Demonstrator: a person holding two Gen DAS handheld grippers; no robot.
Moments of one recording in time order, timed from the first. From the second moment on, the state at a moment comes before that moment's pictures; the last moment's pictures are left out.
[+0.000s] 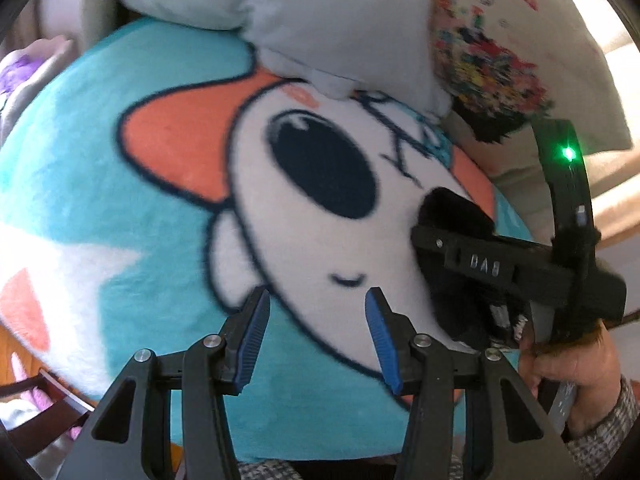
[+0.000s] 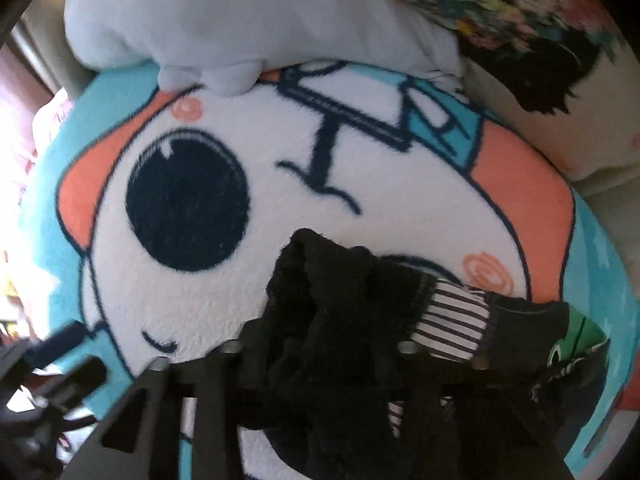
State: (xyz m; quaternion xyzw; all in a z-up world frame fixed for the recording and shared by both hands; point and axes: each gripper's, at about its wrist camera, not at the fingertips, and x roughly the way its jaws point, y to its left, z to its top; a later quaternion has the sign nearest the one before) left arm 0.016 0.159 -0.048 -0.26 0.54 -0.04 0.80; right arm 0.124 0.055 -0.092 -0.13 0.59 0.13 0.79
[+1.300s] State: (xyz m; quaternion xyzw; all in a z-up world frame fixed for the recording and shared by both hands) left arm 0.053 -0.087 0.002 -0.18 0.56 -0.25 0.77; right arm 0.070 -0.232 -0.012 0.23 0.51 0.15 0.82
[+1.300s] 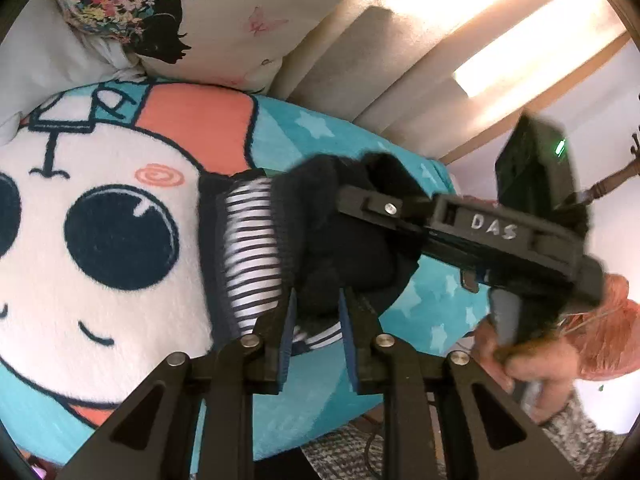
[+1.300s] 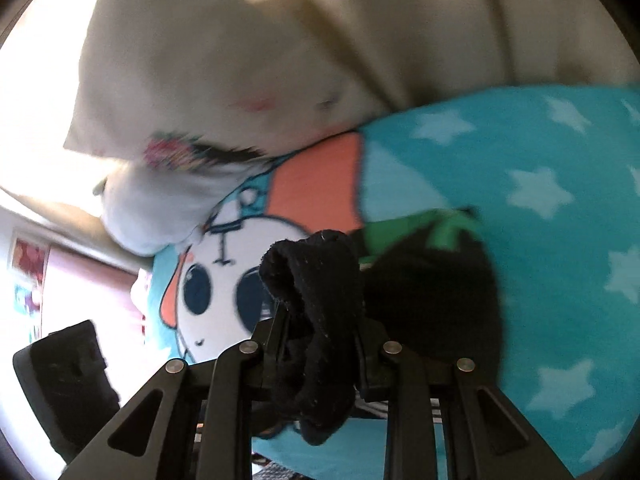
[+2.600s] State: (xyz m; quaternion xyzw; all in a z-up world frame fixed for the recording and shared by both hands) left arm 0.052 -0.101 0.030 -0.06 0.51 -0.12 0.85; right arm 0.034 -0.299 -0.019 0.19 0.45 0.04 0.87
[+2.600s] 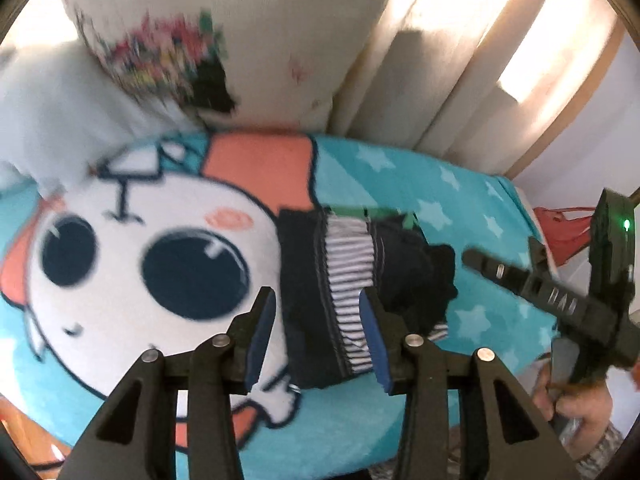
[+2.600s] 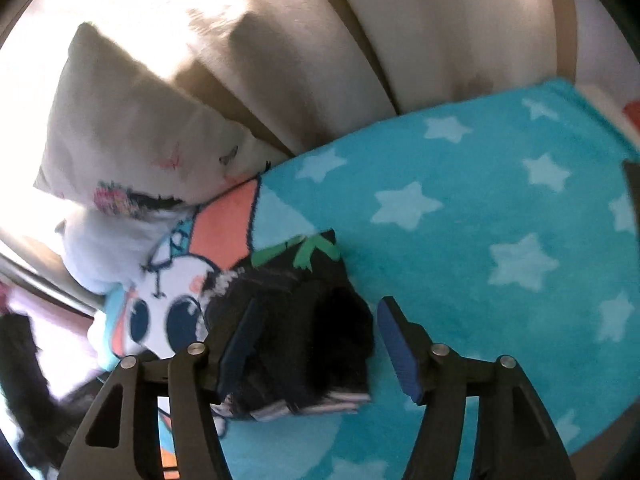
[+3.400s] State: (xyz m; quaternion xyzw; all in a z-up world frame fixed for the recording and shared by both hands) left arm 0.121 -0.078 -0.082 -0.25 0.62 -0.23 0.71; right arm 0.079 -0.326 -0.084 0.29 0.49 0.12 0.82
